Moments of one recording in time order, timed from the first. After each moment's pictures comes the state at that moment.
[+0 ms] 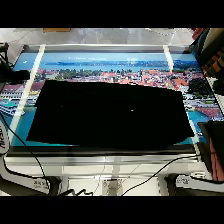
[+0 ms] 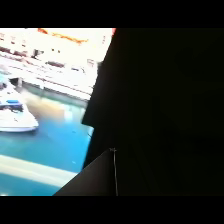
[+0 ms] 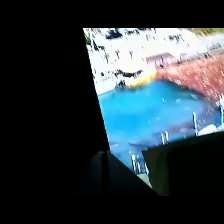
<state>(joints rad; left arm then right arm) 0.24 -1.66 1.93 1.64 -1.37 -1.50 -0.57 -1.37 1.64 -1.42 1.42 1.29</state>
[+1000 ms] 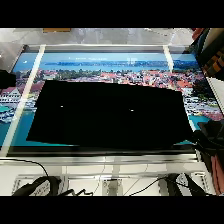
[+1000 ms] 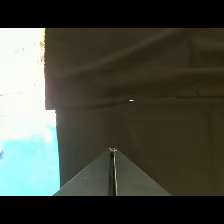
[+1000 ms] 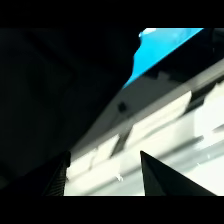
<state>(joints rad) 0.23 -1.12 1.70 1.41 -1.49 -1.21 -0.83 -0.84 0.60 -1.21 1.29 1.43</state>
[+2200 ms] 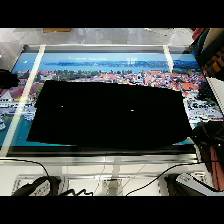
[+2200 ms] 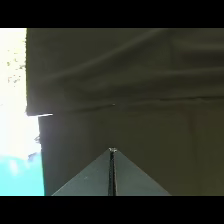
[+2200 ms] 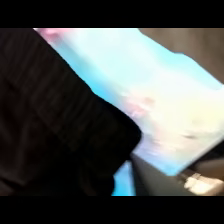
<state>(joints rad) 0.22 -1.14 1.69 1.34 -1.48 -1.20 -0.97 -1.22 0.56 -0.89 0.88 1.16</state>
